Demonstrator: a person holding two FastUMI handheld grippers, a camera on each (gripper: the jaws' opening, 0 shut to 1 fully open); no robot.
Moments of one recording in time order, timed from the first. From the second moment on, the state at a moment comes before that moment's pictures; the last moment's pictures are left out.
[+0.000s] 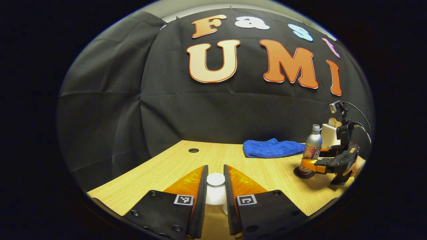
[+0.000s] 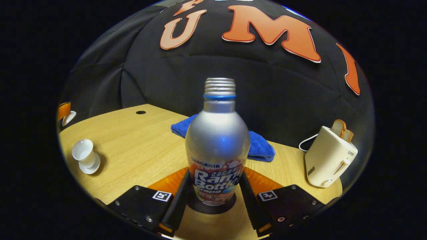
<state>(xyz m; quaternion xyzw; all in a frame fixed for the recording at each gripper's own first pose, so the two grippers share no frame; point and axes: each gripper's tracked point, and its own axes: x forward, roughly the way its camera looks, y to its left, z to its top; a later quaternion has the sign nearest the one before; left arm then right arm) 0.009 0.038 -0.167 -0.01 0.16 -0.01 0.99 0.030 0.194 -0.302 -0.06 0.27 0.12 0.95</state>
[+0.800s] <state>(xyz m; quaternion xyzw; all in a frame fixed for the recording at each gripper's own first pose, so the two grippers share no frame) 0.010 -0.015 -0.210 -0.06 0.20 -0.05 0.98 0.008 0.177 -0.329 -0.01 0.31 0.10 0.95</state>
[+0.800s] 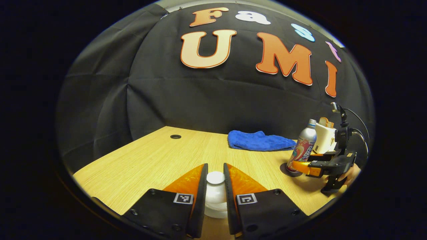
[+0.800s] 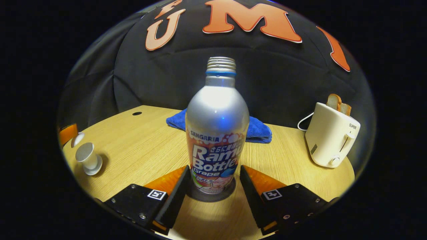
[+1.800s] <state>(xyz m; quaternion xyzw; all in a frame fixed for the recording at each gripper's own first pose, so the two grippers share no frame) 0.010 -0.037 -0.199 -0.01 0.17 -0.06 0.98 -0.043 0.128 -0.226 -0.02 0.19 0.07 0.98</state>
